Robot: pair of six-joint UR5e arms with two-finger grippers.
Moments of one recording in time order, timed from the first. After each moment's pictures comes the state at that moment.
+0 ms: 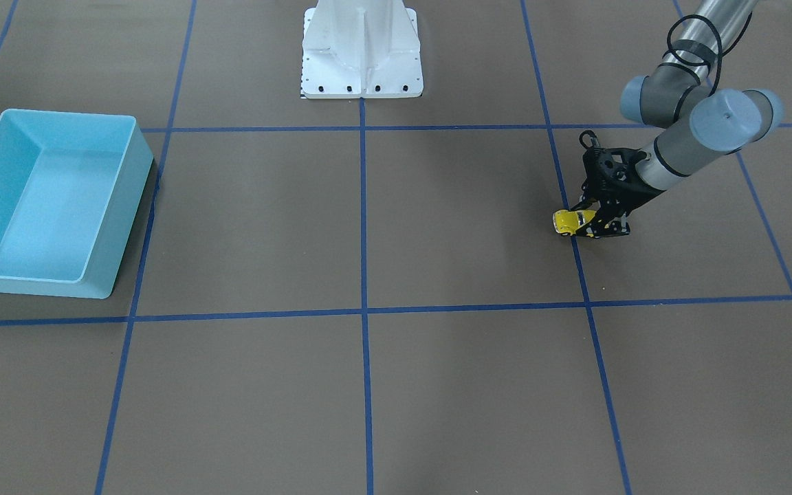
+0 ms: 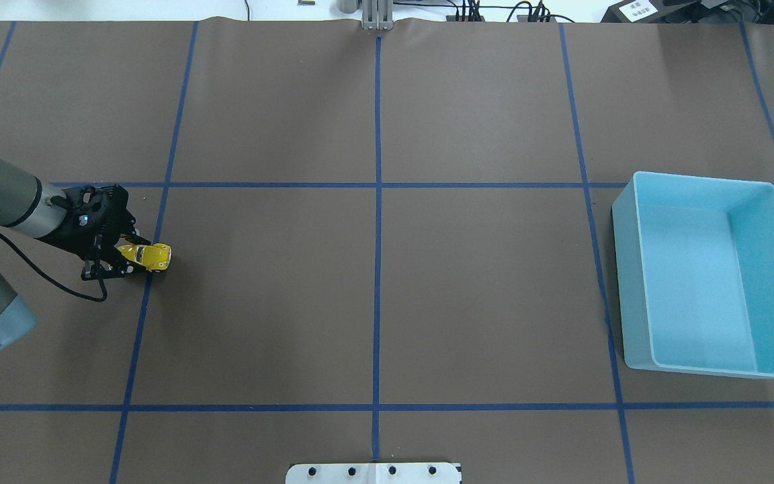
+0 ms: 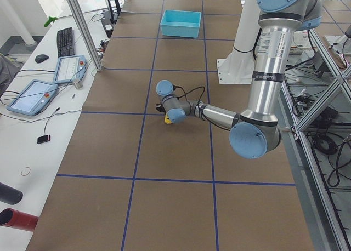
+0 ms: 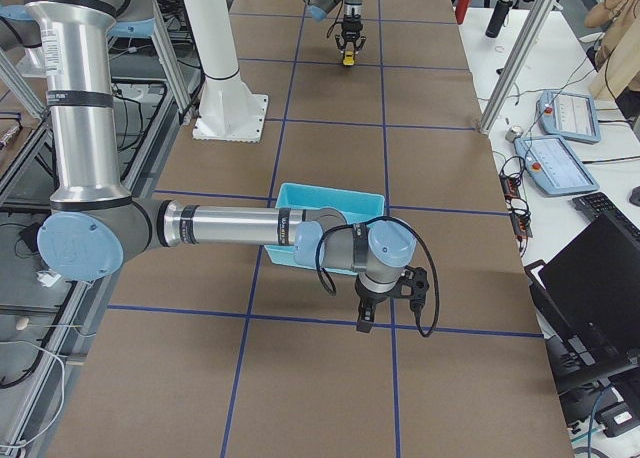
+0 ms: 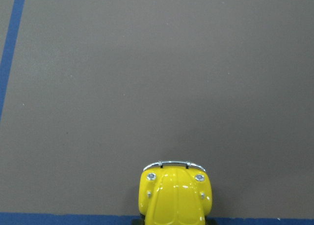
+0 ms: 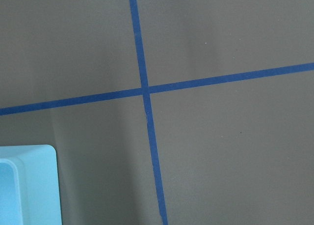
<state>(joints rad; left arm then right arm) -0.82 -1.71 -1.57 -2.34 -2.28 0.46 1.56 -1.53 1.55 -1.64 2.36 0.12</state>
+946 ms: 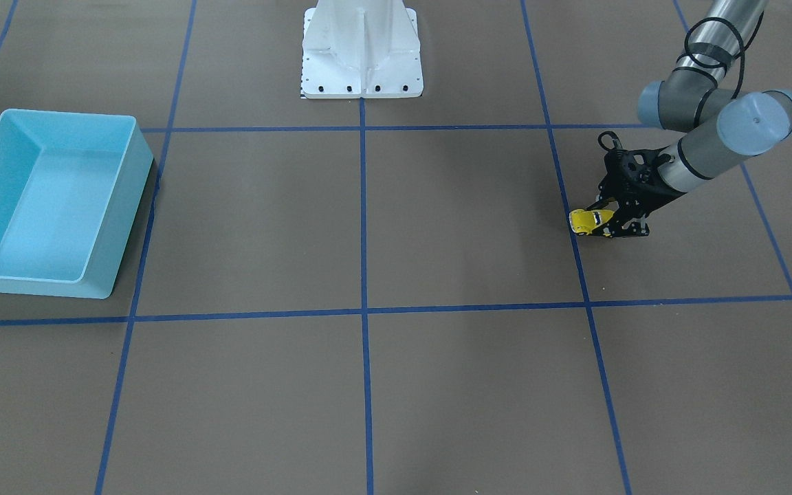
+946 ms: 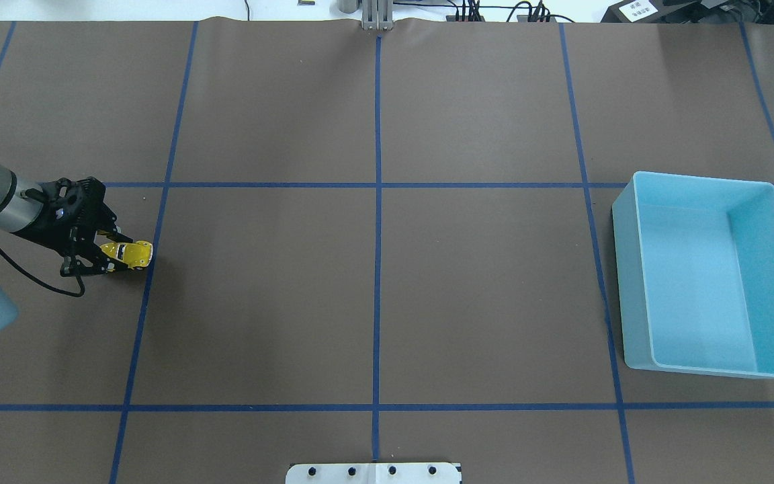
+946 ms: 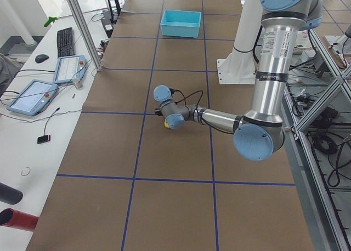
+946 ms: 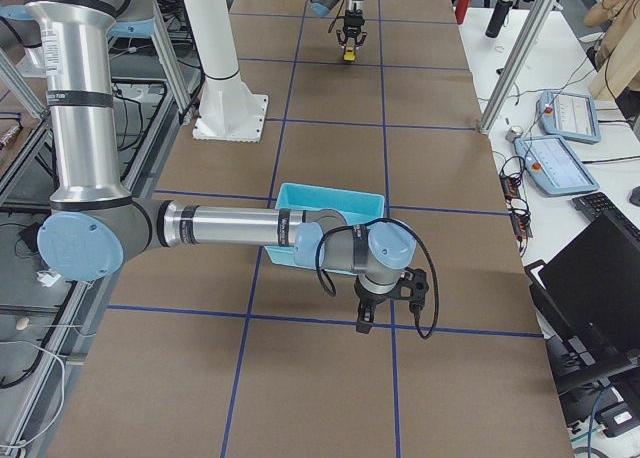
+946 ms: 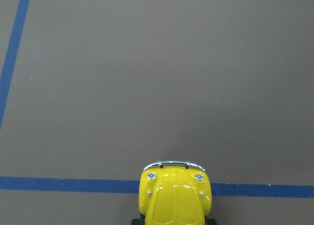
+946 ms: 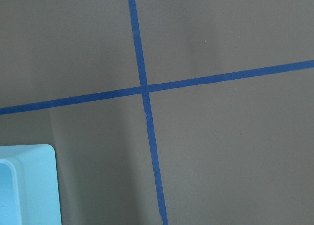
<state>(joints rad) -0.87 -1.69 -1.54 -2.36 -2.34 0.47 1.56 -1.53 1.54 -1.64 2.36 0.12</state>
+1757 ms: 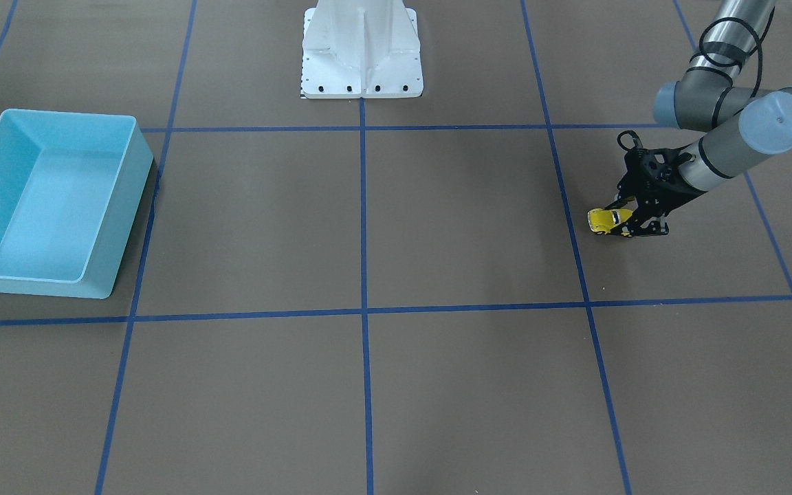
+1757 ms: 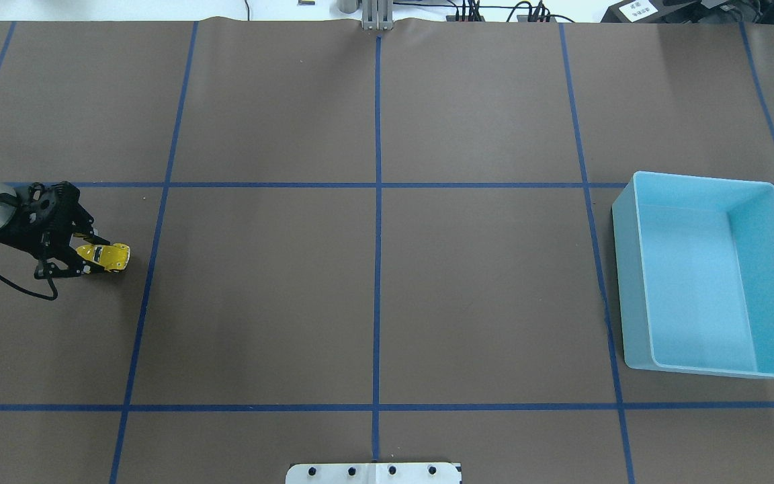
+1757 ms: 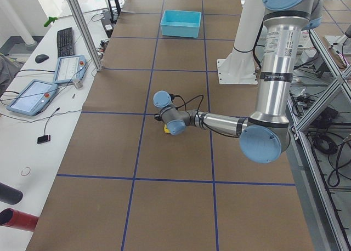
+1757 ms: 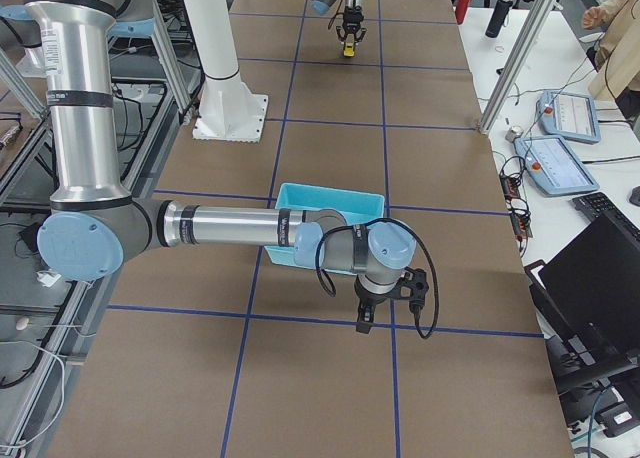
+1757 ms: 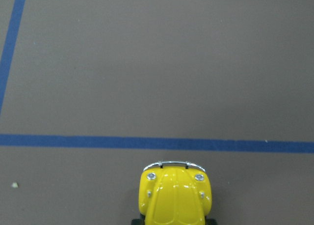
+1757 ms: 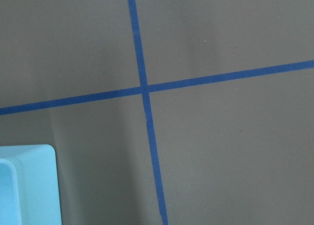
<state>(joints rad) -0.90 -1.64 -1.52 -2.39 -2.35 0.53 1.56 -1.53 1.54 -1.64 2.36 0.12</state>
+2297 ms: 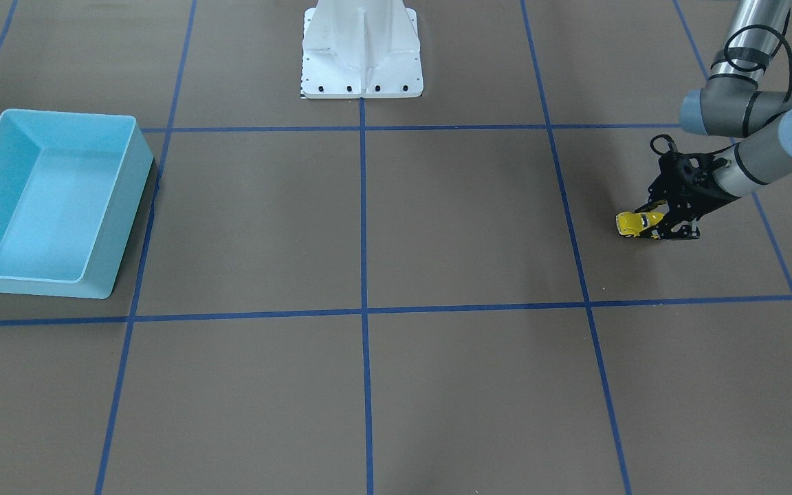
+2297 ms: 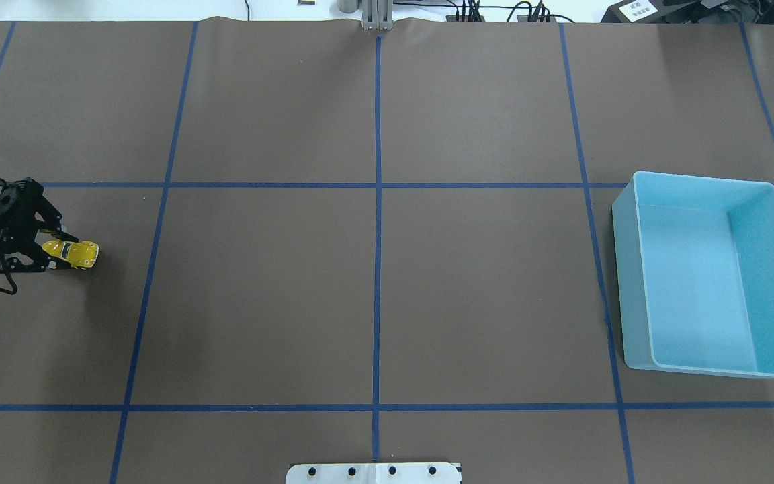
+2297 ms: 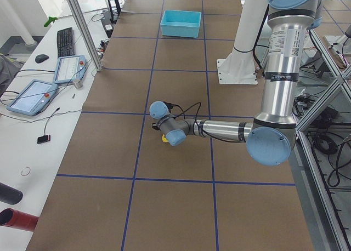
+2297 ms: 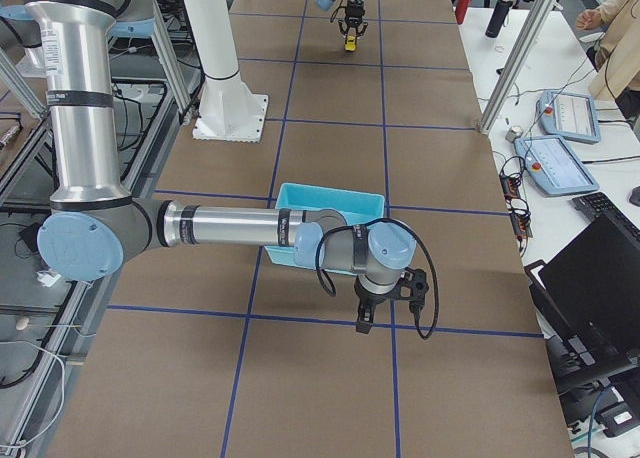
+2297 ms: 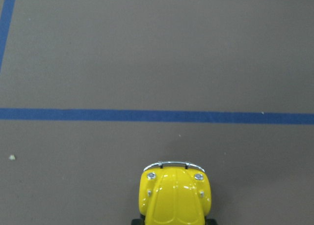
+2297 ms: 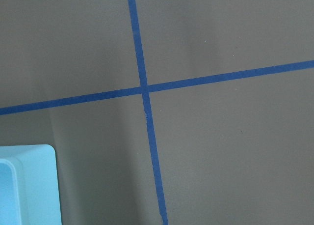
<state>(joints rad) -0.99 -1.63 -1.44 -2.40 -2.43 0.67 1.56 -1.53 1.54 -1.64 2.36 0.12</state>
